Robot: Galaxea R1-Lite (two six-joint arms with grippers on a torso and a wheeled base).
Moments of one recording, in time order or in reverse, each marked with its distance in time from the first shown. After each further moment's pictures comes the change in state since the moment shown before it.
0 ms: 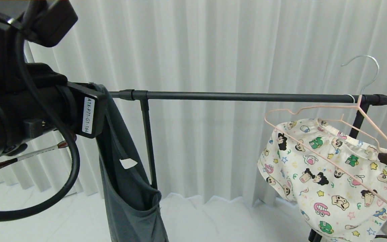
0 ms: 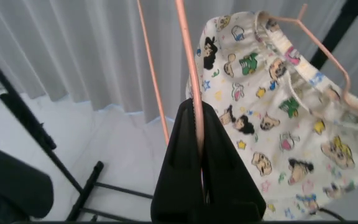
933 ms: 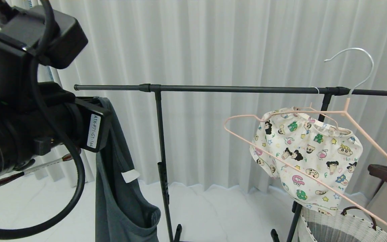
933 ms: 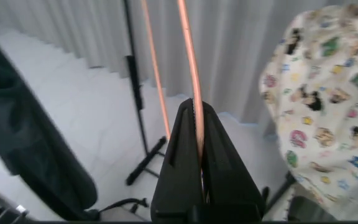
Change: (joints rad) left arm -0.002 0.003 0.064 -0.007 -0.007 -0.017; right arm 0.059 -0.073 0.021 0.010 0.310 0.020
